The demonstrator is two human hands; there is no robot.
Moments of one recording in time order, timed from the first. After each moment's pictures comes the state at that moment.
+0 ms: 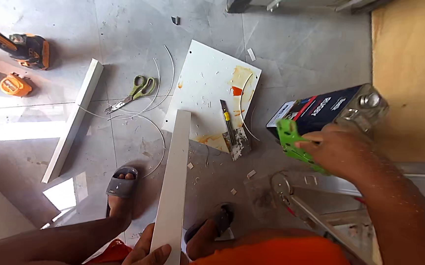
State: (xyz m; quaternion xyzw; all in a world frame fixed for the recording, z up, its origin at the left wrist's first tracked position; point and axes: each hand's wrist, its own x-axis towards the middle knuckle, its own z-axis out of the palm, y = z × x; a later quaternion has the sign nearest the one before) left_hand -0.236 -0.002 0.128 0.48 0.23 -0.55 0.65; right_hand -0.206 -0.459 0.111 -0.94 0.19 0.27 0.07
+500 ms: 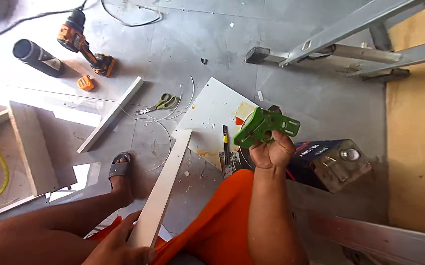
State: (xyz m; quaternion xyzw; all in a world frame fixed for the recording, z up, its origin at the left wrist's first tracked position) left_hand -0.272 -0.034 0.186 0.69 0.24 -0.48 0.48; right_hand -0.136 -0.406 0.070 -0.26 0.08 -0.10 0.96
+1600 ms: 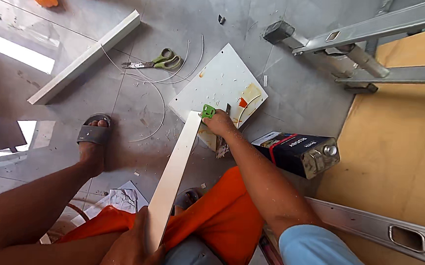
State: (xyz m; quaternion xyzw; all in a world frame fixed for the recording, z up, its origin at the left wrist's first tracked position) left_hand -0.321 -0.040 0.145 0.73 0.15 -0.58 0.32; right_hand -0.084 -0.309 0.000 -0.90 0.10 0.37 0.22
